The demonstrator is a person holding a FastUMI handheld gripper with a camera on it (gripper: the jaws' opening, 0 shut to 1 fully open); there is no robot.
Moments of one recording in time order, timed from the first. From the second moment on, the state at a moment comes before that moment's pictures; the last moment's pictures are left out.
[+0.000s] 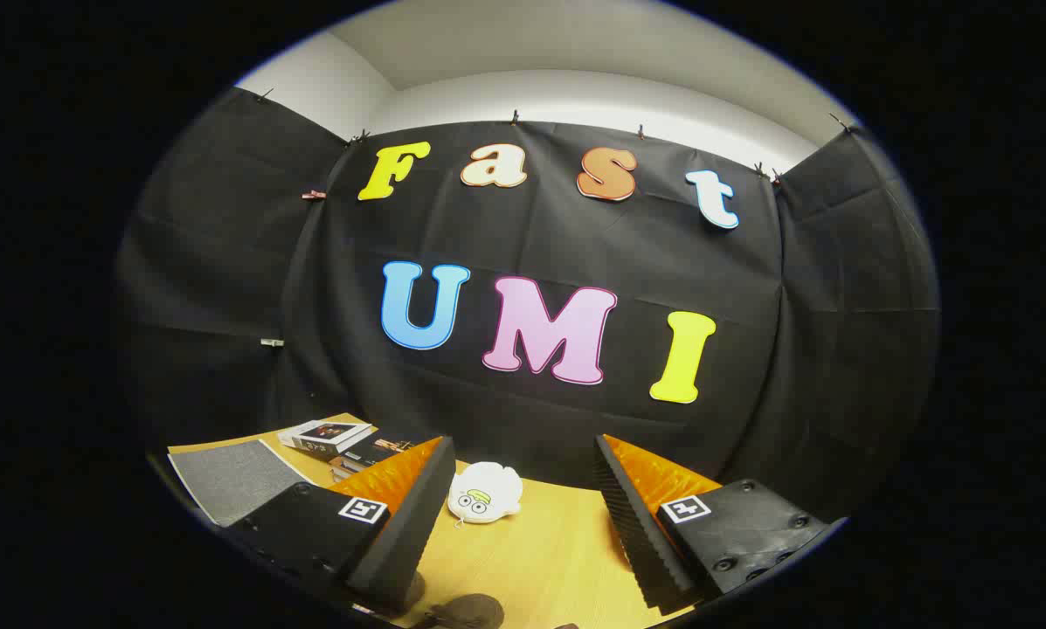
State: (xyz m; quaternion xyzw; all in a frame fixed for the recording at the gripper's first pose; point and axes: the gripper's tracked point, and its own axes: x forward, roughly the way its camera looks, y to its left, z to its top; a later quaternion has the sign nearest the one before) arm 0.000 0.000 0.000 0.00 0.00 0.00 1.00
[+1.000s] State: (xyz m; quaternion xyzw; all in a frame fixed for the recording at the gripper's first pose) arm 0.000 0.024 -0.012 0.07 0.04 0.08 0.99
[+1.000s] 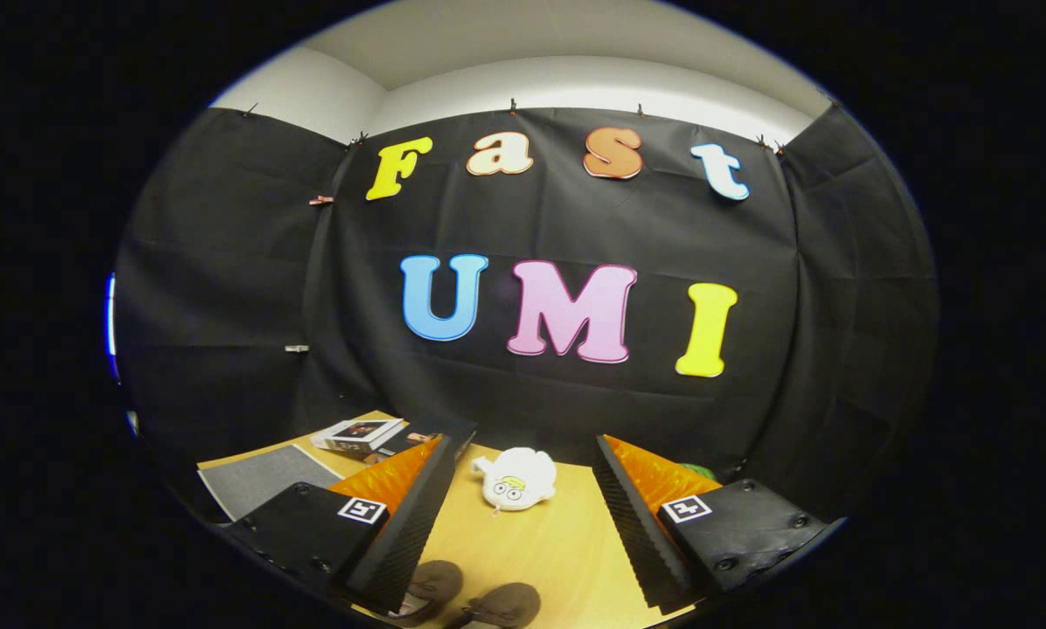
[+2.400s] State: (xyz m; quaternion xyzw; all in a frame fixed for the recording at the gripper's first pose) arm -0.054 0.319 -0.220 0.56 0.42 0.33 0.64
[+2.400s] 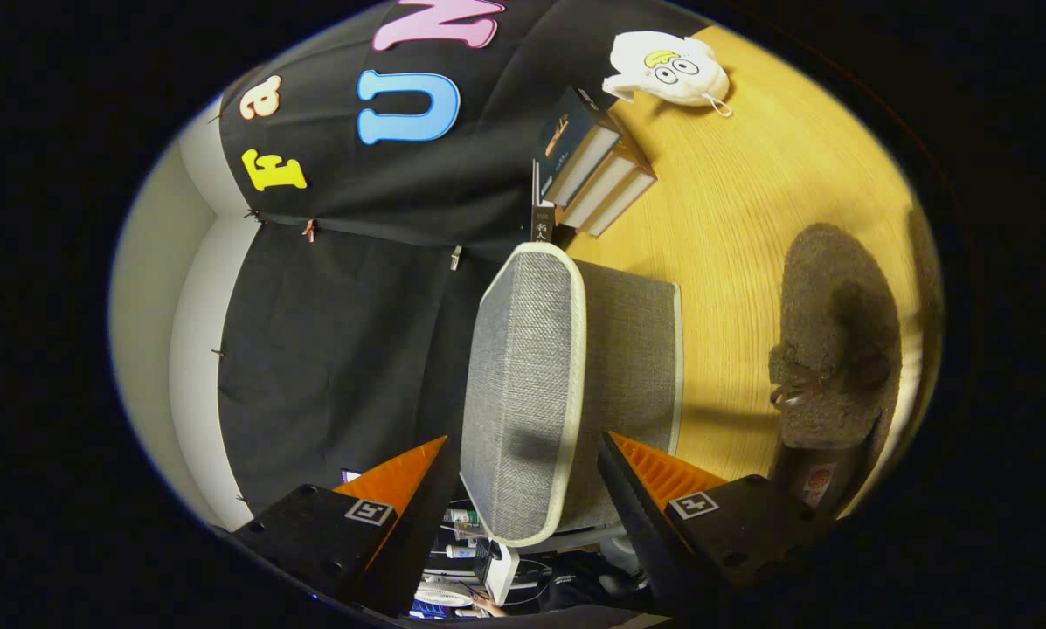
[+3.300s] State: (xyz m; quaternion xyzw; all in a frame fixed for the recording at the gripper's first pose) arm -0.050 0.337 -0.186 0.61 0.39 0.35 0.60
